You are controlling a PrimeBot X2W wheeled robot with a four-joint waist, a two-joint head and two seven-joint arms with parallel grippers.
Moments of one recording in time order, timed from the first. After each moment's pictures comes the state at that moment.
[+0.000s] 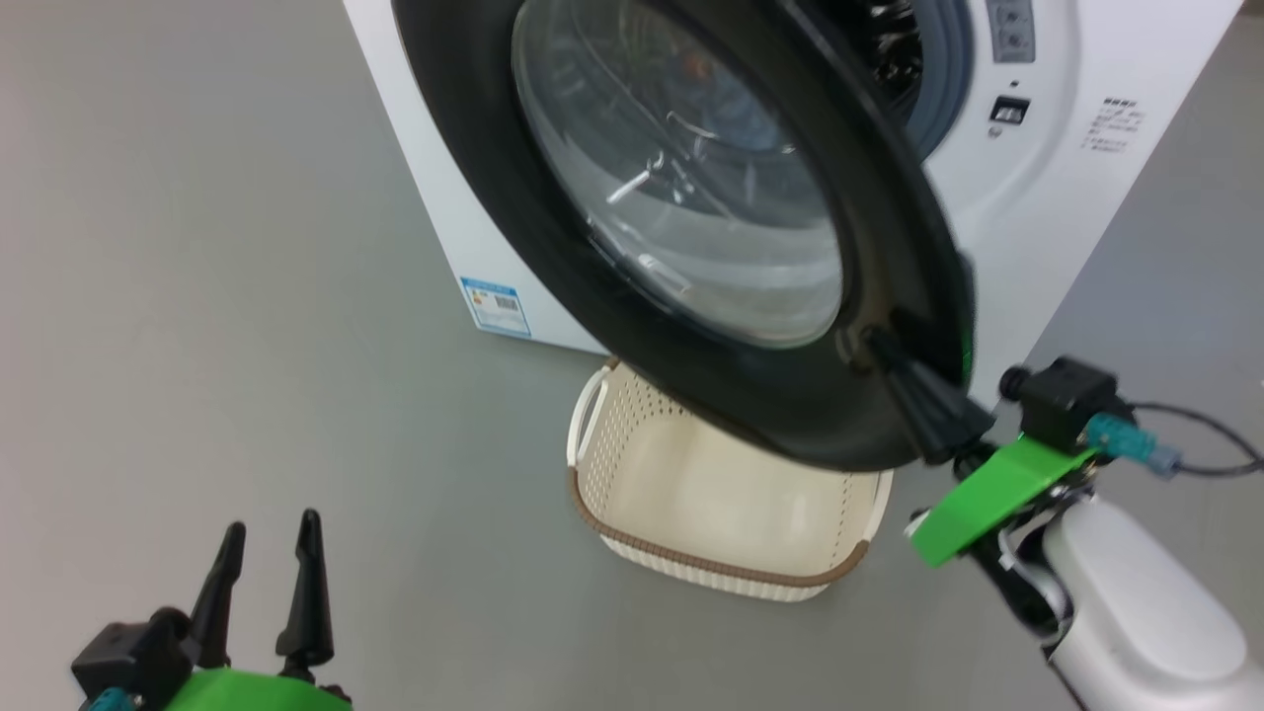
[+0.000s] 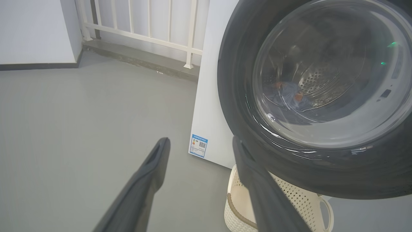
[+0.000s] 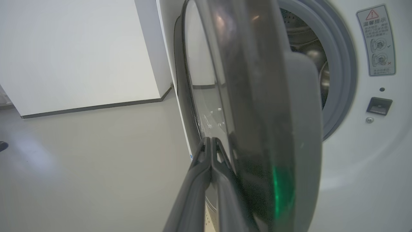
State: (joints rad) left arm -0.03 0.10 -0.04 0.18 -0.42 -0.12 -0.26; right arm -0.47 -0.32 0.43 0.38 0.50 0.13 -0.26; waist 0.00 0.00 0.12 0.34
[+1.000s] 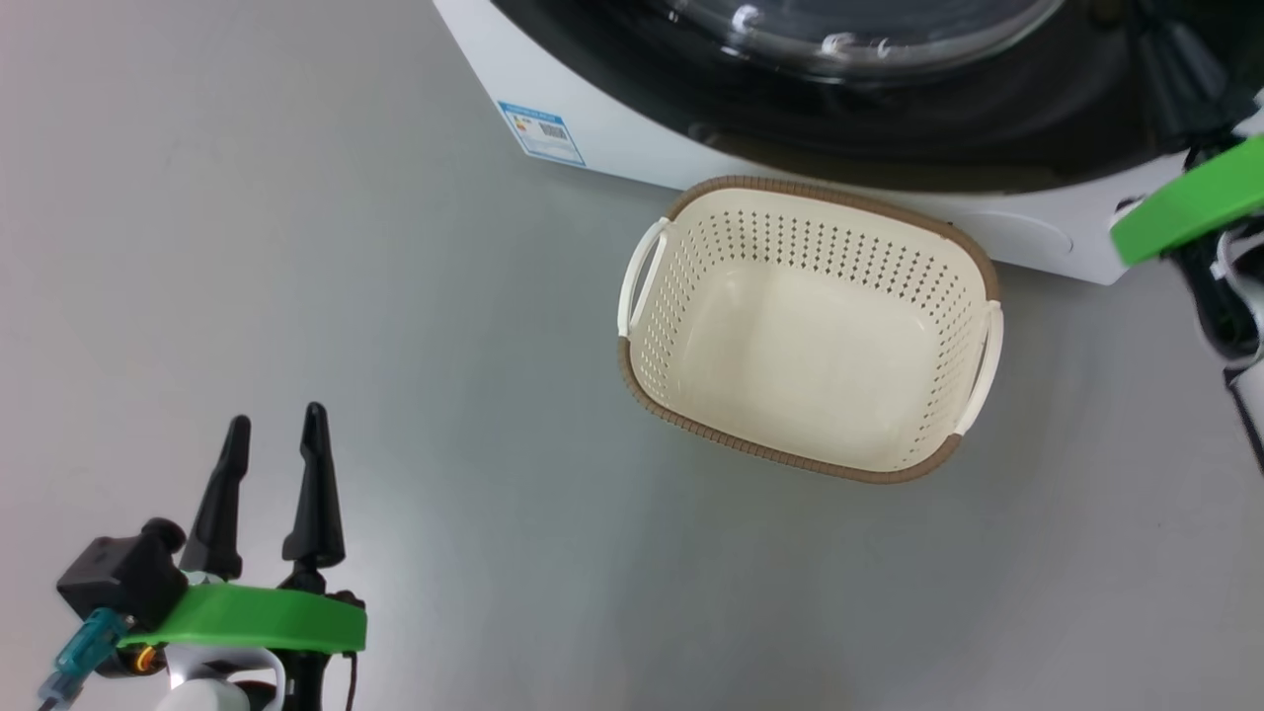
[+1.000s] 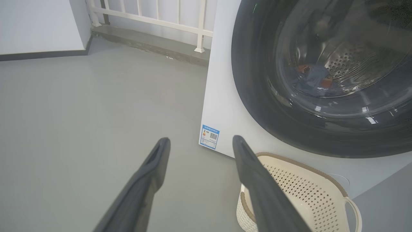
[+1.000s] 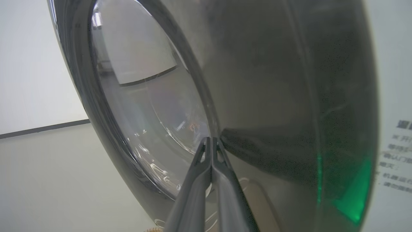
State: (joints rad) left arm -0.17 0.05 -0.04 0.14 -0.44 -0.13 -0.26; right arm -0.89 -0.47 0.29 0.56 0.50 0.13 -0.26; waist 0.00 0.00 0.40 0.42
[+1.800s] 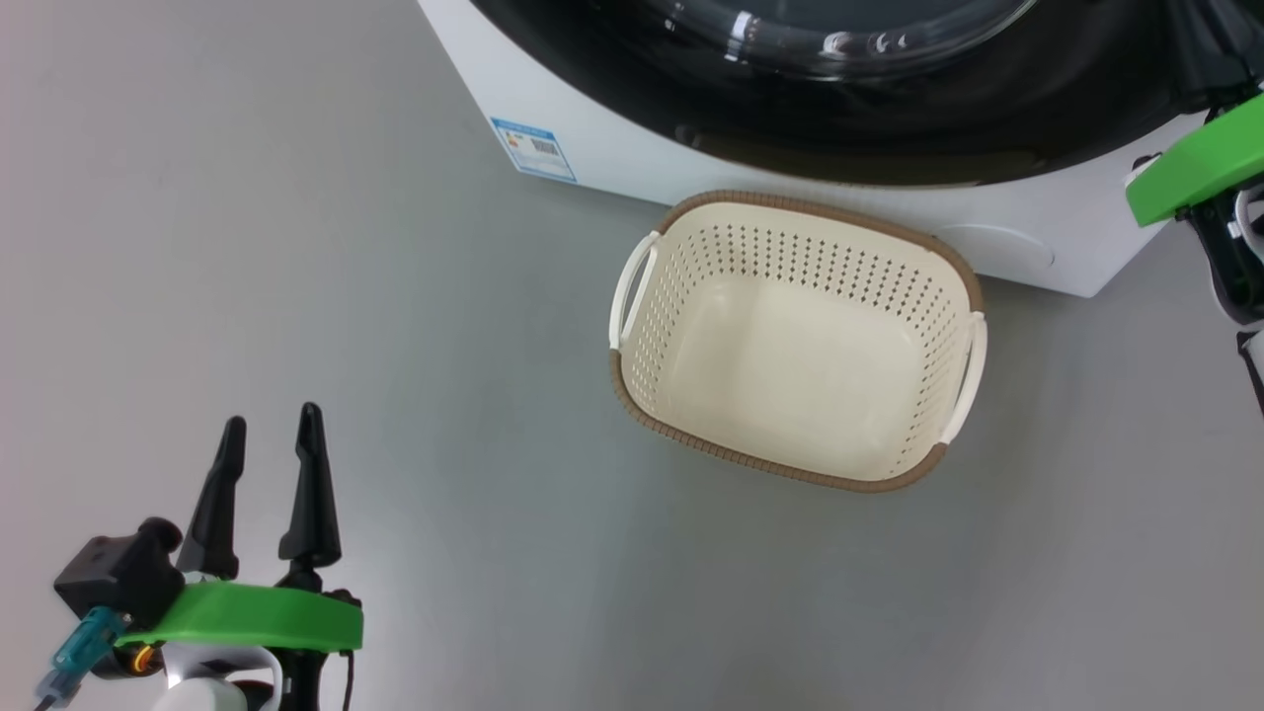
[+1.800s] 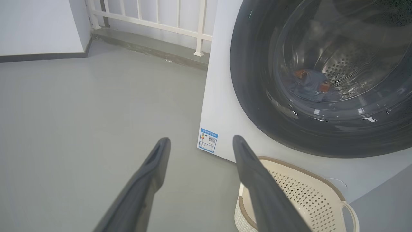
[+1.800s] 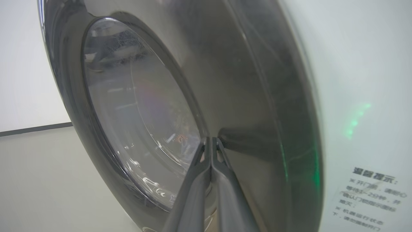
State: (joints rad) left arm -0.17 0.05 -0.03 0.15 -0.44 -0.13 -0.26; right arm -0.98 -0.46 0.28 0.65 0.46 0.14 -0.26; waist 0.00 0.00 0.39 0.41
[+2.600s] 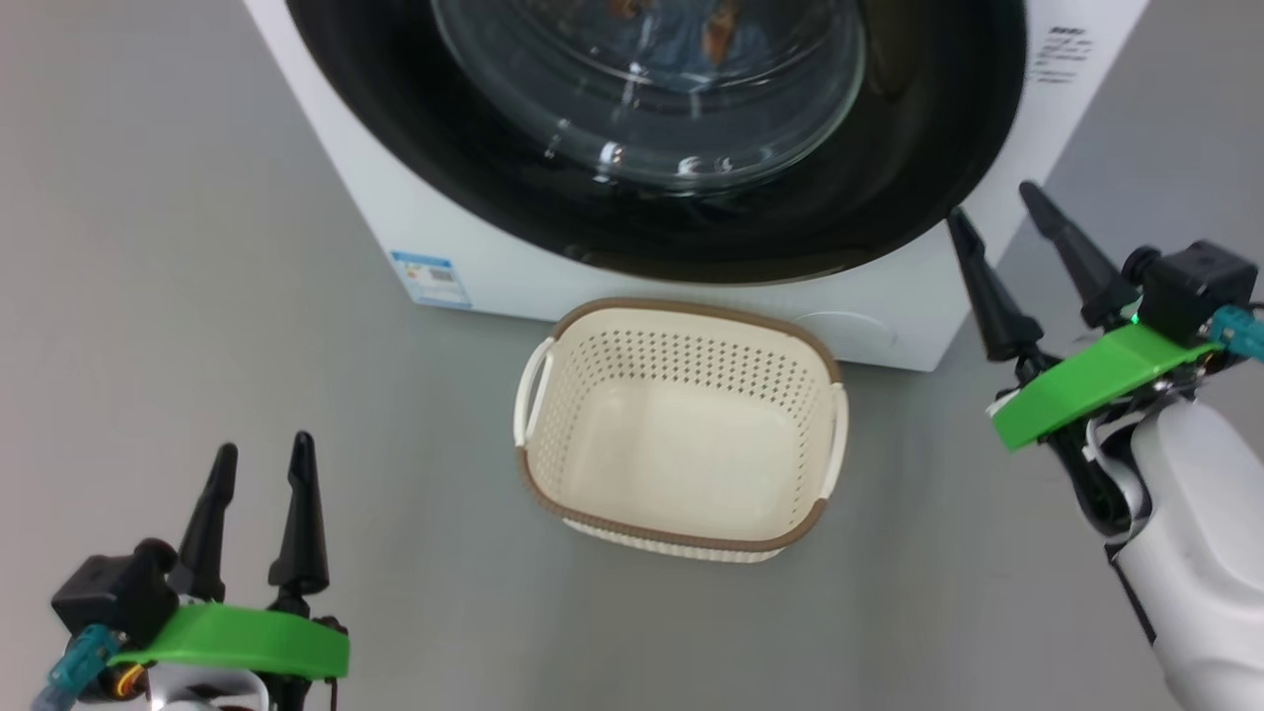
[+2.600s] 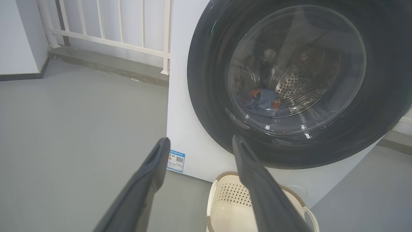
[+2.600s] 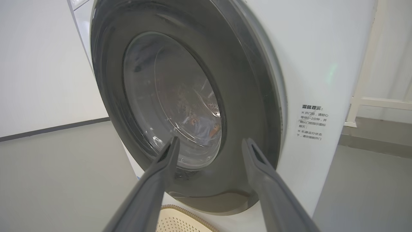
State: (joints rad) left arm -0.15 0.10 -0.05 0.17 -0.44 -0.13 -0.26; right arm -0.61 -0.35 0.28 0.45 0.49 0.13 -0.26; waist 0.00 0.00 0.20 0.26
